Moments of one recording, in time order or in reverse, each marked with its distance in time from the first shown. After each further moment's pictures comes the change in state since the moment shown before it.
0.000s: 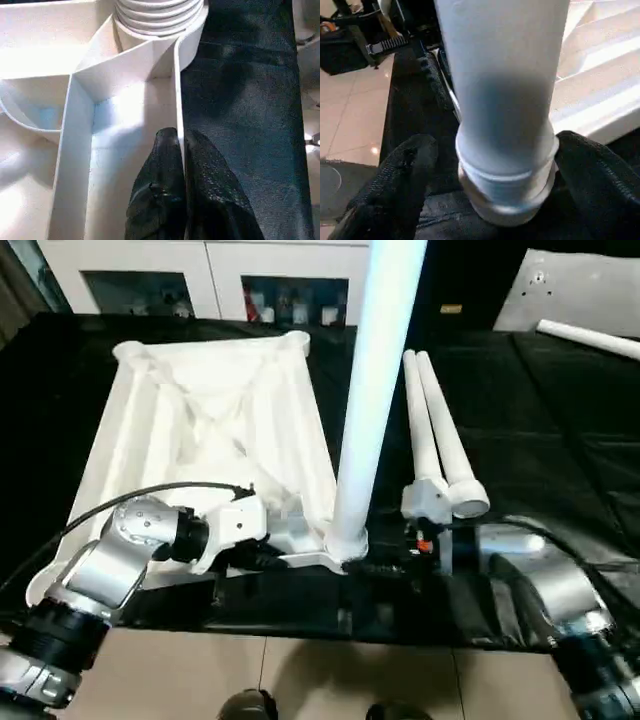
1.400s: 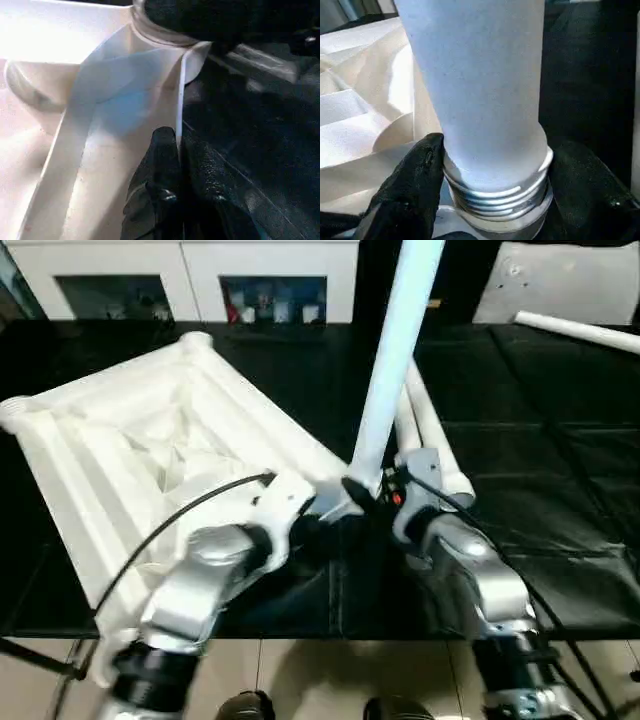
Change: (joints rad) left arm 0.096 -0.481 0.093 -0.261 0.084 0.571 0.673; right arm 0.038 0.425 -0.216 0.029 -0.133 0.066 -0.760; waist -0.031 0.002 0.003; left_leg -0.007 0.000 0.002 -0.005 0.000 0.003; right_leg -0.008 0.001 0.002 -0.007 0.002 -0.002
